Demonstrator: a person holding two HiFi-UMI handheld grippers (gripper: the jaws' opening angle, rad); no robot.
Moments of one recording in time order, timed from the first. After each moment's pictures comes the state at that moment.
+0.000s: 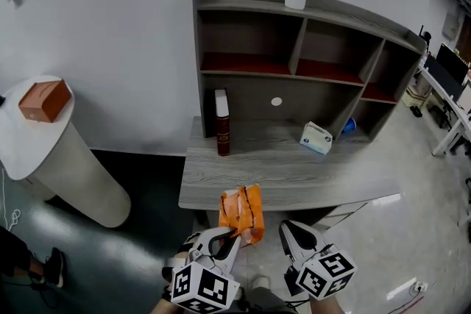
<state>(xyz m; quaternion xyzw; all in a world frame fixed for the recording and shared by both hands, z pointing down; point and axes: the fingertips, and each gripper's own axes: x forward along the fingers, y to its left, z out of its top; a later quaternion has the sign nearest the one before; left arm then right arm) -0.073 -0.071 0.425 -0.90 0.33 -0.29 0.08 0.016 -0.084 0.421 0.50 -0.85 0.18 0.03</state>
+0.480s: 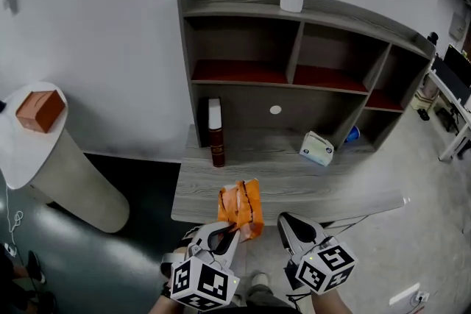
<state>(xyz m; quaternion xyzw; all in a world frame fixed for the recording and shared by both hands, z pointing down) -0.039 -0.133 0.415 -0.88 0.35 -0.30 0.09 0.046 -0.153 0.406 0.48 -0.86 0.16 0.03</state>
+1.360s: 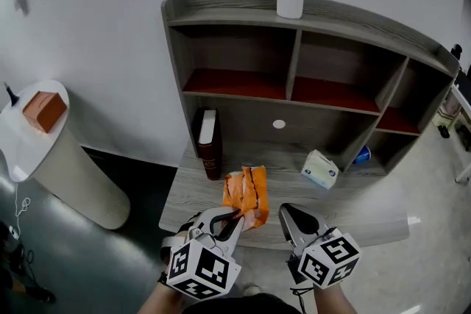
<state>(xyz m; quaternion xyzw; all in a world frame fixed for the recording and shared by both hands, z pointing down) 0.032 -0.225 0.390 -0.87 0.38 -0.31 0.09 0.106 -0.246 0.388 0.42 -0.90 0.14 0.03</state>
